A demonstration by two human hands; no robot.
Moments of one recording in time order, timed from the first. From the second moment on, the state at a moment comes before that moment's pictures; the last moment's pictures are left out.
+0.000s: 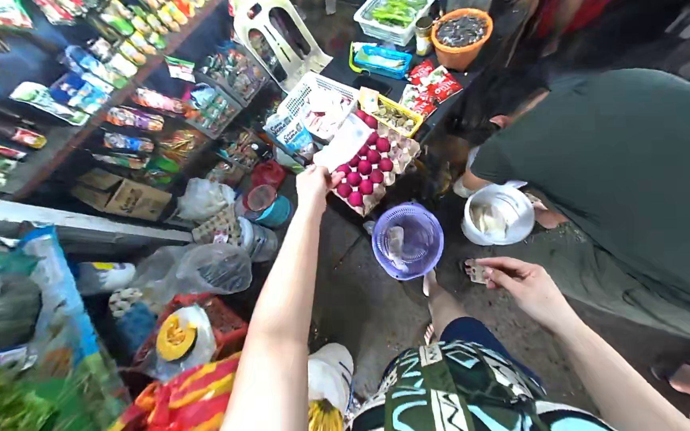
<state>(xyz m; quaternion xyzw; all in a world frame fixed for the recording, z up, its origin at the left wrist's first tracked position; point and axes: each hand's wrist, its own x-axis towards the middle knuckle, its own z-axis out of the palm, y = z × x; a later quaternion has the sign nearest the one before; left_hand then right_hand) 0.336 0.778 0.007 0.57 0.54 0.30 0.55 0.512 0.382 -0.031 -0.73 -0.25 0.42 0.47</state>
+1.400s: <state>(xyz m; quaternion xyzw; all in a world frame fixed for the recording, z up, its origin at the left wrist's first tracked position) 0.499 1.029 -0.018 0.84 0.49 0.19 0.11 0.726 0.871 -0.162 -0.81 -0.52 0.15 0.21</state>
